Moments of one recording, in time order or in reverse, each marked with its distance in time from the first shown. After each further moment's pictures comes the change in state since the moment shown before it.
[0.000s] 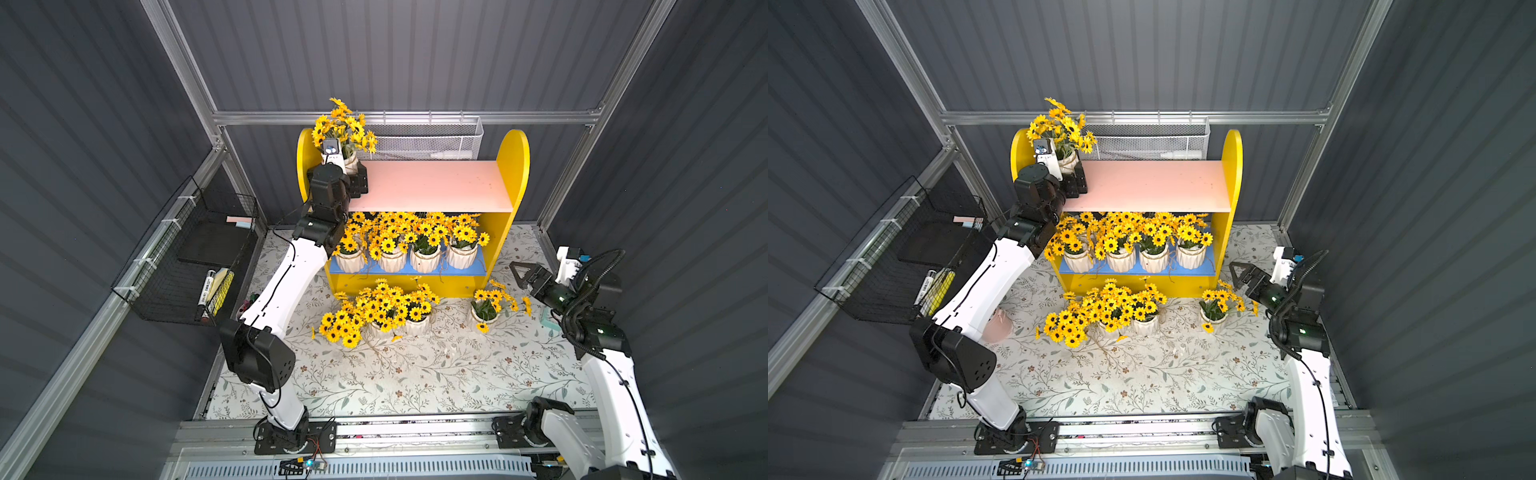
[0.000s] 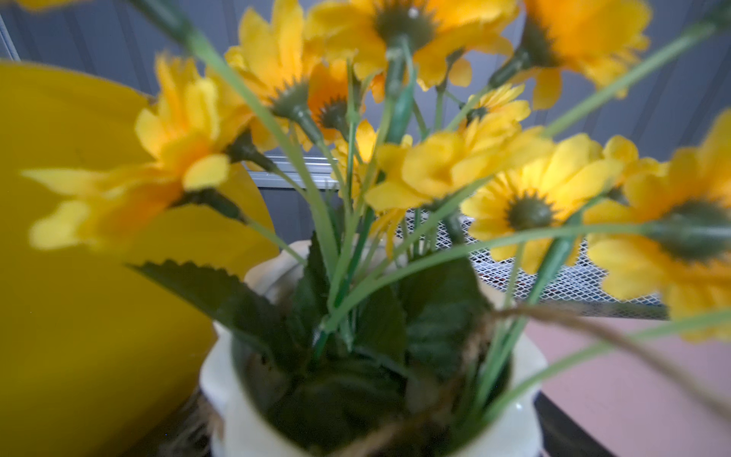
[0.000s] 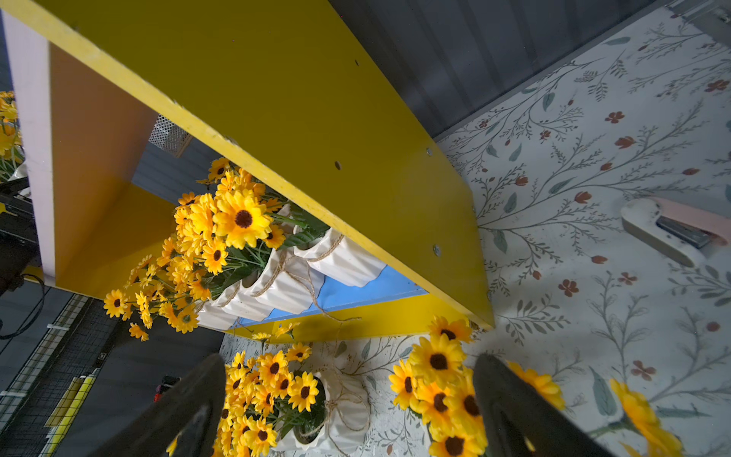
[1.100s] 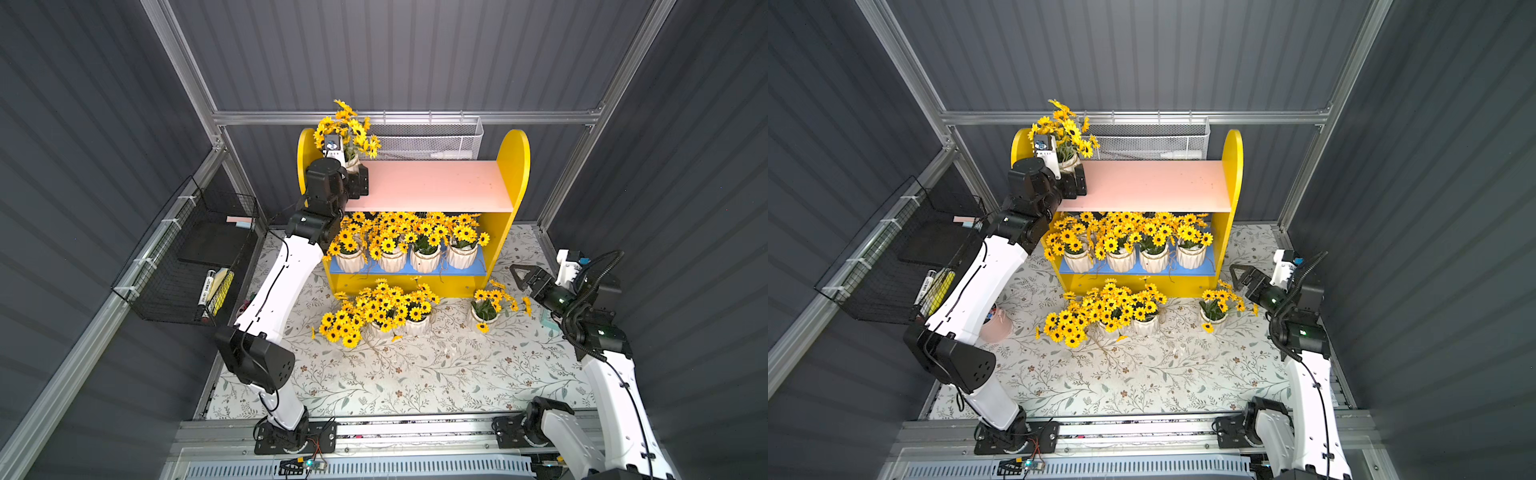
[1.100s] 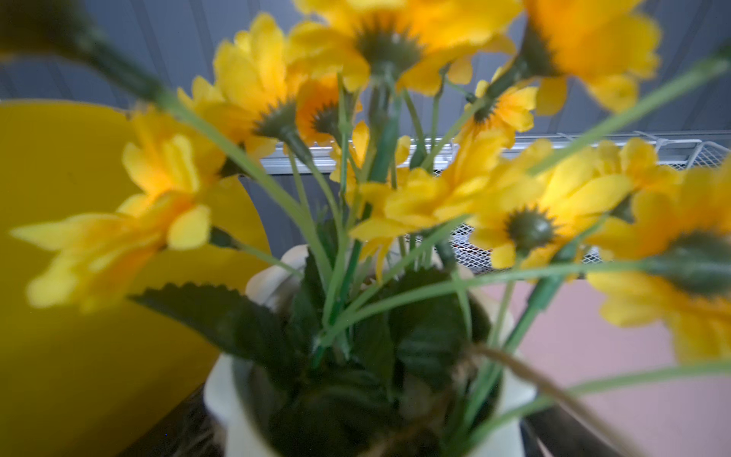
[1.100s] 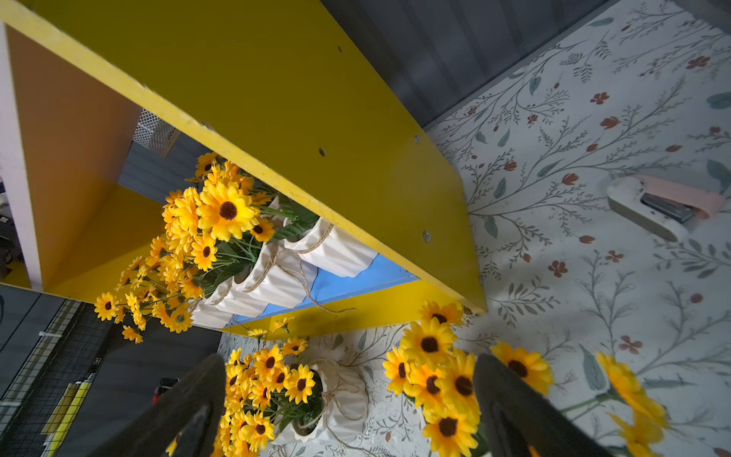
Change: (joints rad) left arm -0.001 0.007 0.113 -0.193 0.053 0.006; right arm 0.000 -0.014 0.000 -0.048 0.018 0.005
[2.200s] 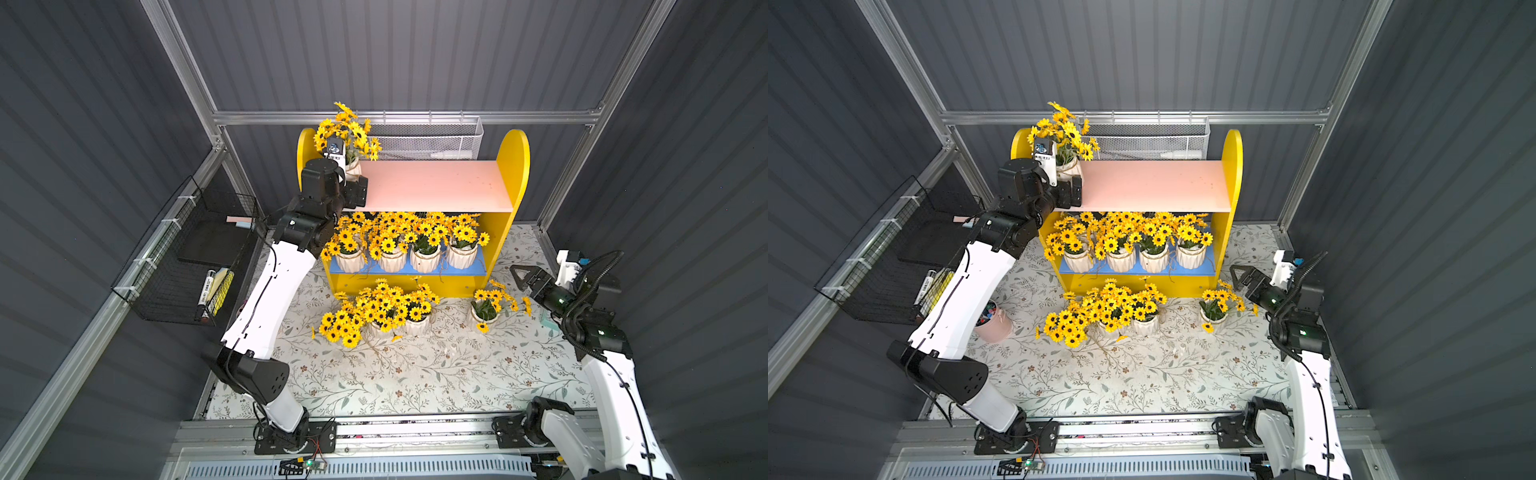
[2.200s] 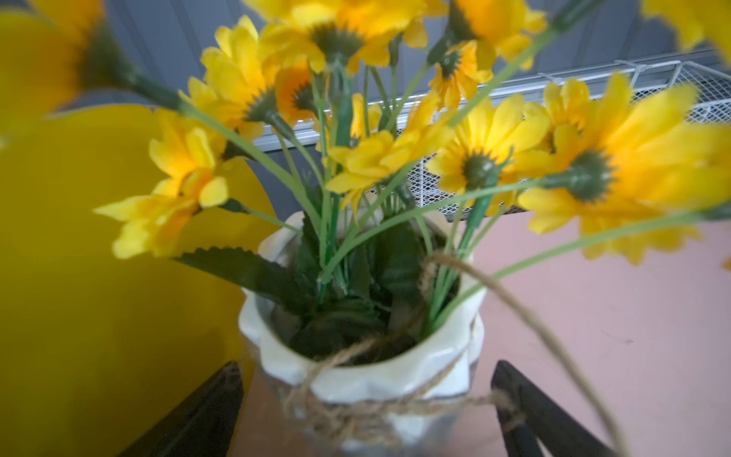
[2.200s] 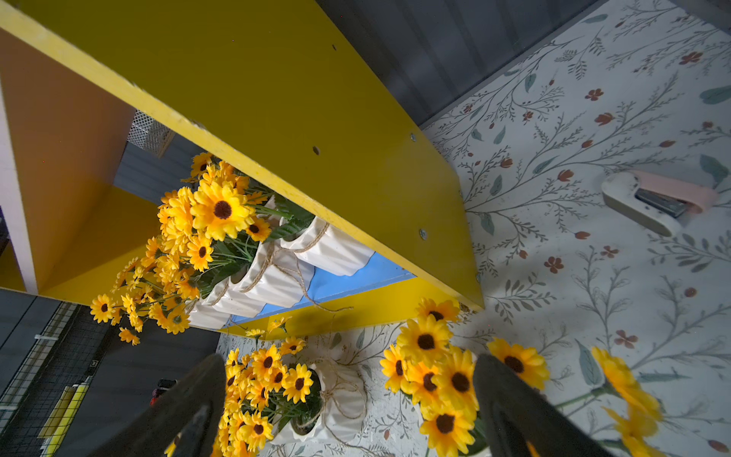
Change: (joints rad) left arm -0.020 -0.076 0.040 -0.240 0.023 0.064; right arm 0.000 -0.002 0.000 -0.014 0.010 0.002
